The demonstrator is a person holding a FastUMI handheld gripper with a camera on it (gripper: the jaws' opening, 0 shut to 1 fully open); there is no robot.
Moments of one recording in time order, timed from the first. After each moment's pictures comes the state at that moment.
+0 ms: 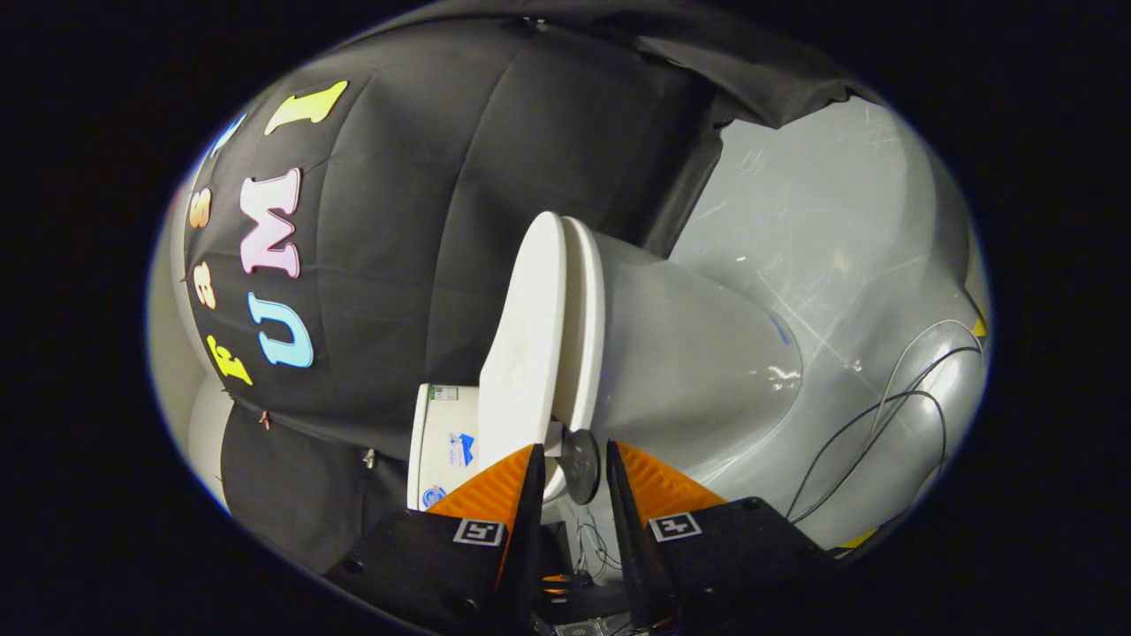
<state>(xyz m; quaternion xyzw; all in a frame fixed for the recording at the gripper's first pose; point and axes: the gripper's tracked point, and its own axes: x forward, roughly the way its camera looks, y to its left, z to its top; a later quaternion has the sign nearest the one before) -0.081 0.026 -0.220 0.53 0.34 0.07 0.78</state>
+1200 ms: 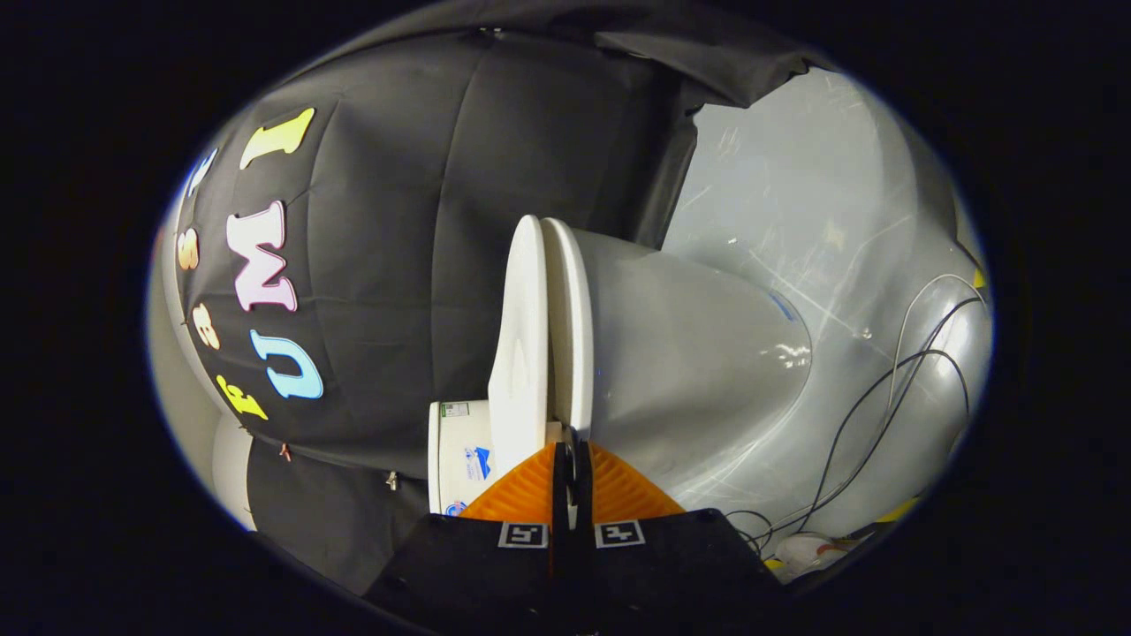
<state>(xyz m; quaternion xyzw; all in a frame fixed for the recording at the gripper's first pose) -0.078 0.030 -0.224 0.57 0.34 0.04 0.75</state>
